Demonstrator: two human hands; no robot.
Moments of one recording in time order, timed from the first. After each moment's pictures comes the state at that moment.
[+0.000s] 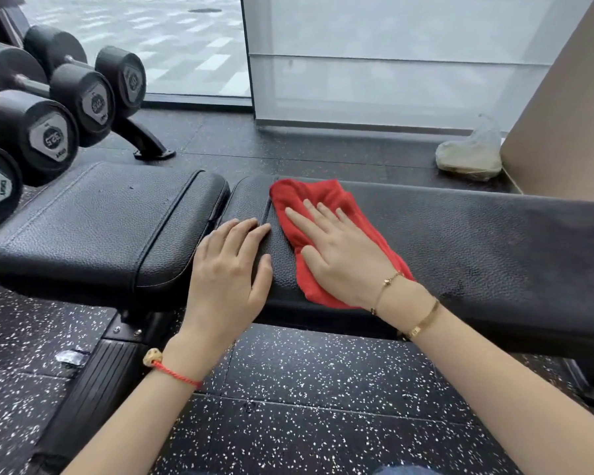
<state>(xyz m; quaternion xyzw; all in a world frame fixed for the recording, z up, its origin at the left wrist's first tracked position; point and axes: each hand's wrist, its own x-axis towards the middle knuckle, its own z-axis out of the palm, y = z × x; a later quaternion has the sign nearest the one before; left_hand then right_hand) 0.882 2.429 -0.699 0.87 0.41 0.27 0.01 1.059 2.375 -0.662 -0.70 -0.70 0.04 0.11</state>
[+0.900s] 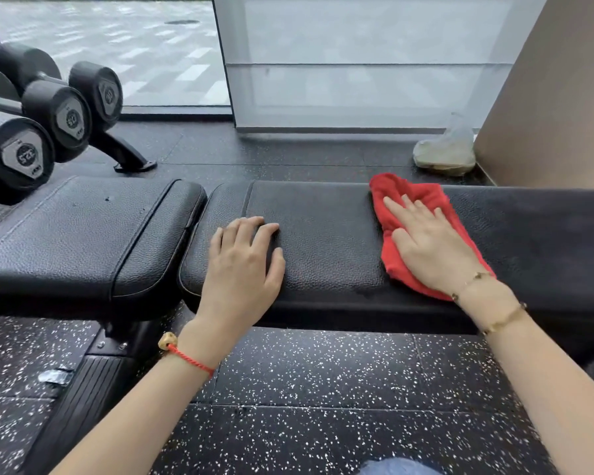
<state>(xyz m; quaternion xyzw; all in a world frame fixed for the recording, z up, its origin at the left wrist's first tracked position) 0.925 2.417 -0.689 0.88 0.41 0.24 0.04 1.169 2.310 -0.659 -0.84 -0.53 0.05 0.12</state>
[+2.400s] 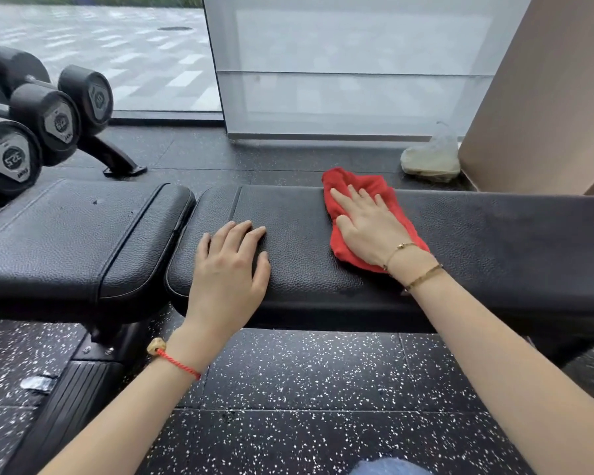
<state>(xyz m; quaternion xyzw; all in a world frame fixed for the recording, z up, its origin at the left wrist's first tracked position) 0.924 2.411 -0.690 0.88 0.42 0.23 0.04 1.154 2.362 -0.656 -0.81 -0.57 0.06 0.12</state>
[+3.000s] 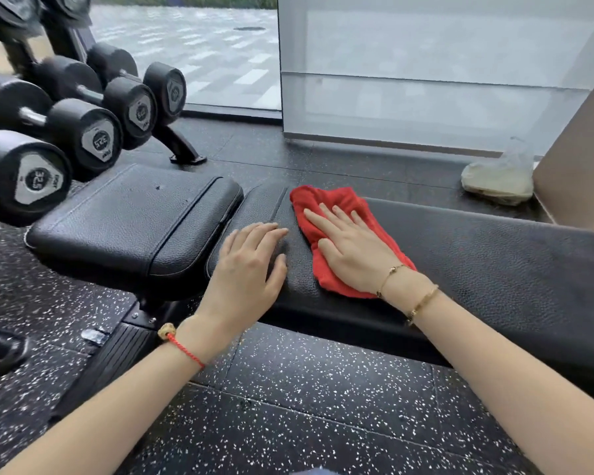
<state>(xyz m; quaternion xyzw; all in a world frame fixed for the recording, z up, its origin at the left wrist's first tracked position) 0.904 2.412 -0.679 0.87 0.42 0.24 0.06 1.098 2.386 -0.656 -0.68 -0.72 0.10 0.11</state>
